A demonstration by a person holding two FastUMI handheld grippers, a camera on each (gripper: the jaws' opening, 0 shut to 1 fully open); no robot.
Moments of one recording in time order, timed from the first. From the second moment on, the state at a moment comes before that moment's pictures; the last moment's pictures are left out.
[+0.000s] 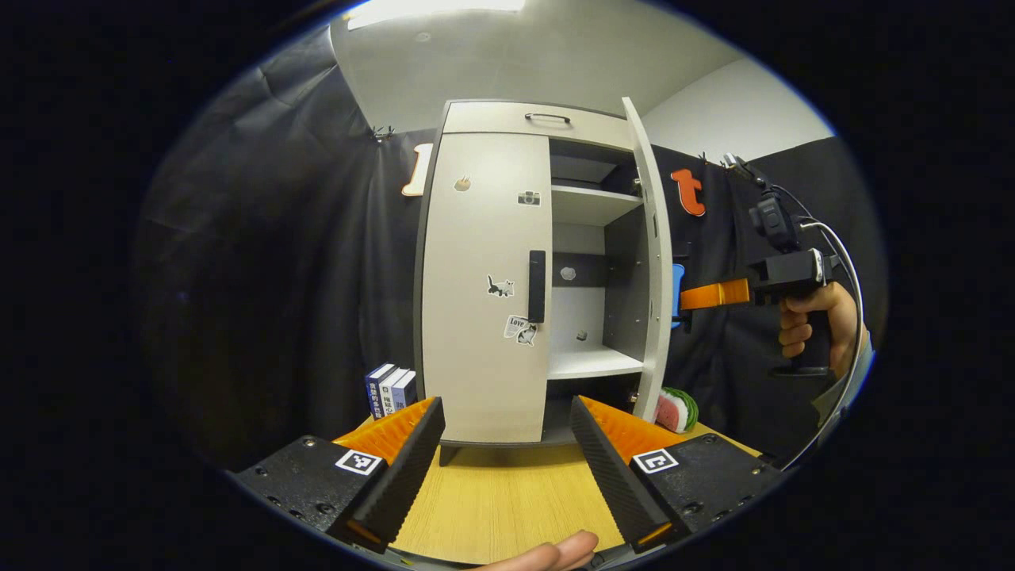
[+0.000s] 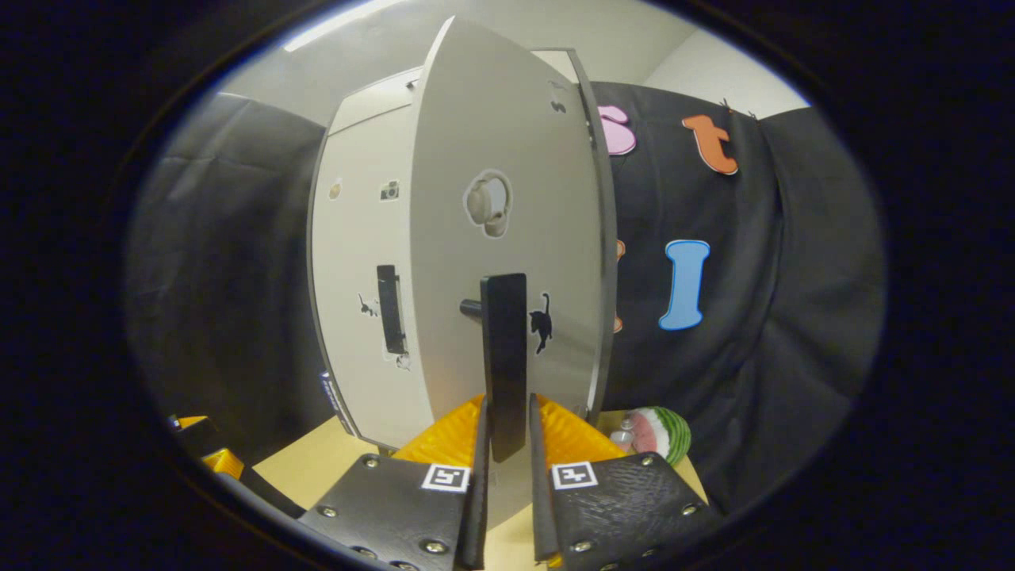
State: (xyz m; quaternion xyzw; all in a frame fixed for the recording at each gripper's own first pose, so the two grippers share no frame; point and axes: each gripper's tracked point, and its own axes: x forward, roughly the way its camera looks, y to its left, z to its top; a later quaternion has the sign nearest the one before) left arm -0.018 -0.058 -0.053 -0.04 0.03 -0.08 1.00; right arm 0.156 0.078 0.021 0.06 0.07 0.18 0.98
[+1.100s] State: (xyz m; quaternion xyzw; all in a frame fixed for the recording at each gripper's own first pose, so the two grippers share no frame) left arm 0.002 -0.085 -0.080 -0.03 0.06 -0.11 0.99; right arm 0.193 -0.020 0.006 0.02 0.04 0.11 0.99
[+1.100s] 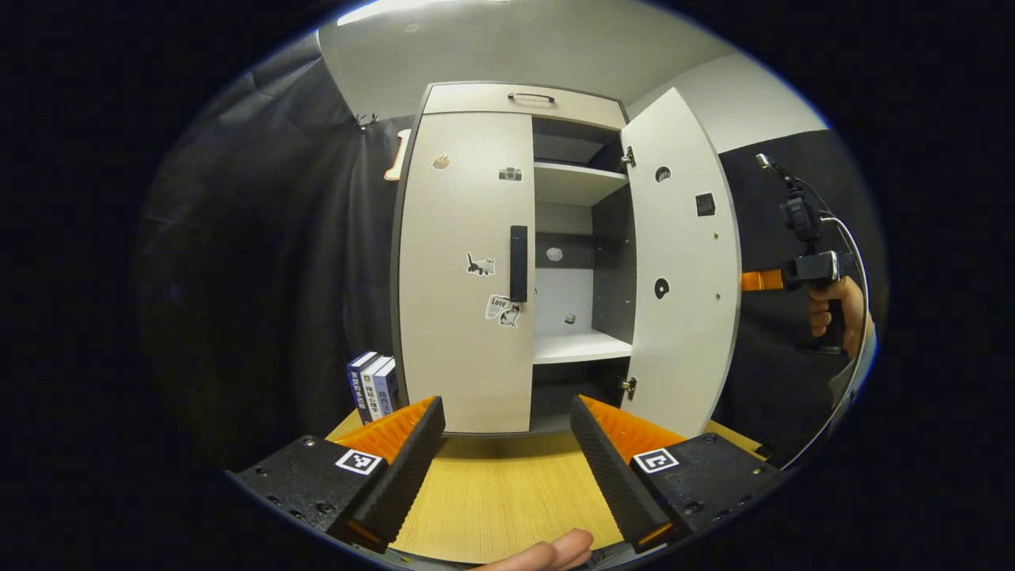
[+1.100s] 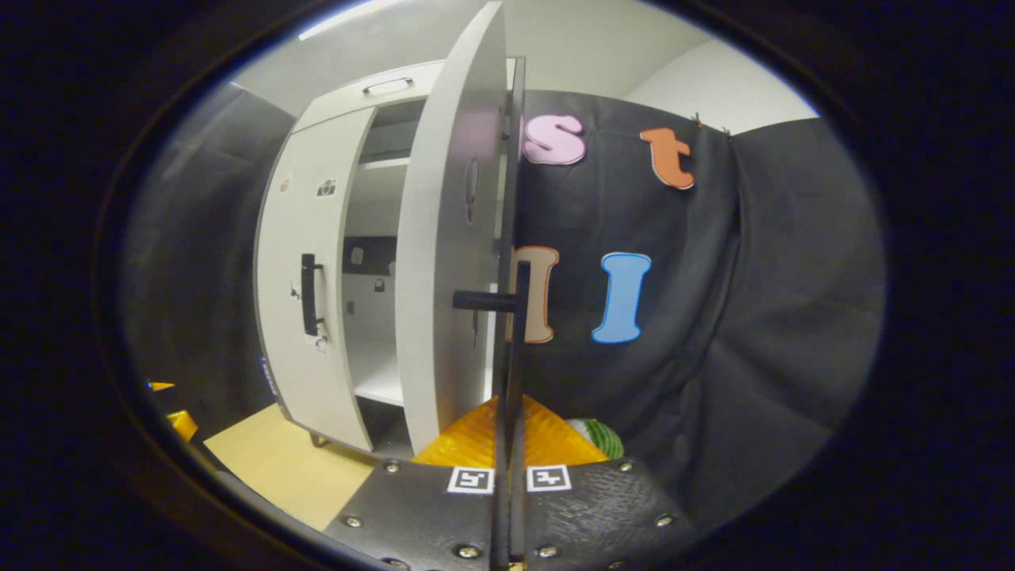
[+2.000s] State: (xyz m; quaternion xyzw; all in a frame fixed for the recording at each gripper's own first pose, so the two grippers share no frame) left arm 0.109 -0.066 -0.070 -0.05 0.07 -0.10 0.99; right arm 0.046 0.006 0.003 0.04 -0.04 0.10 0.99
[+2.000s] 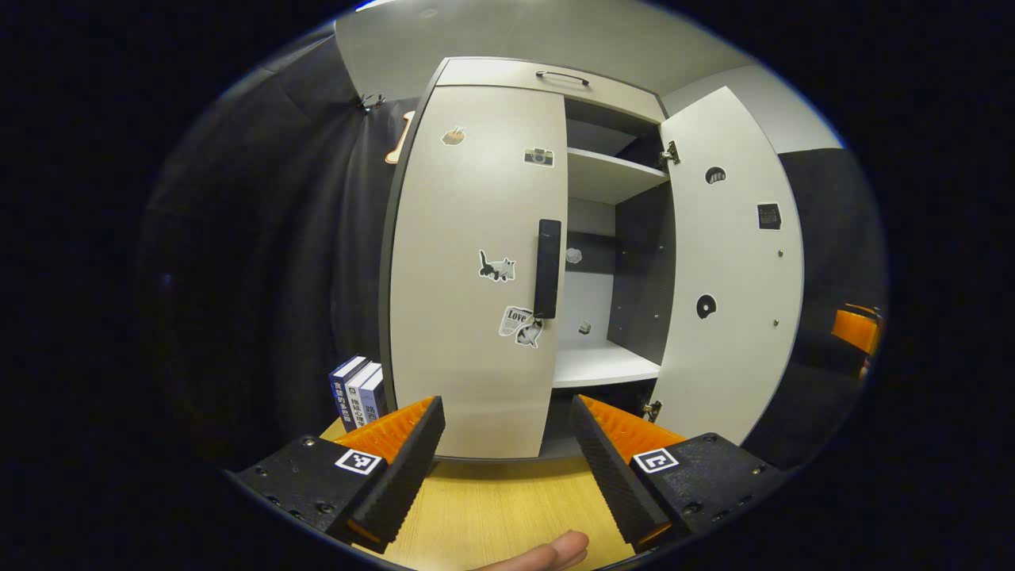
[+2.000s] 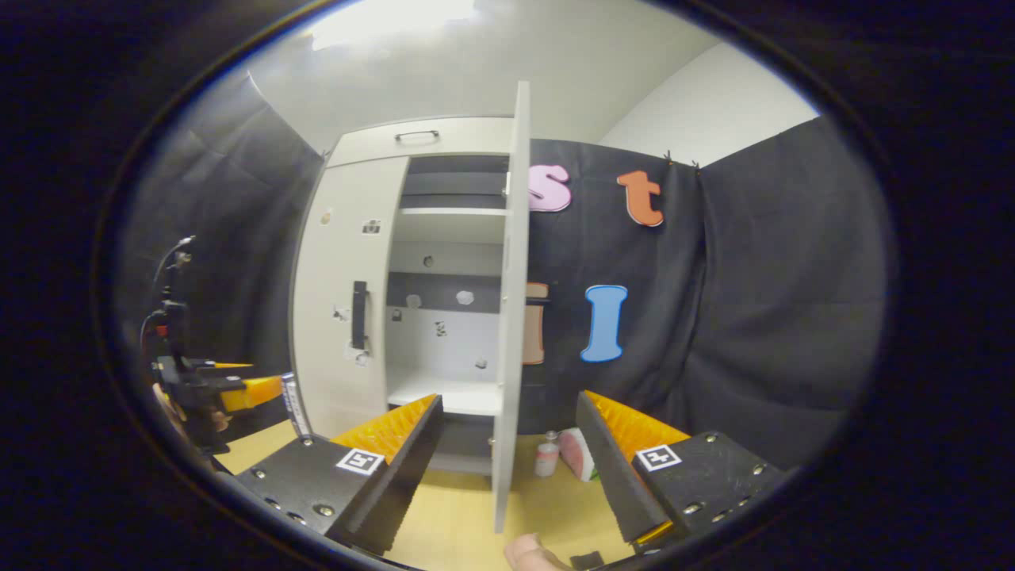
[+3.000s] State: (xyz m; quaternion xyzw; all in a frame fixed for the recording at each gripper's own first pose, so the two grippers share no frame) left arm 0.272 -0.135 -0.004 -0.02 0.01 -0.13 0.99; right arm -0.019 0.056 -0.038 0.08 -0.04 0.09 0.99
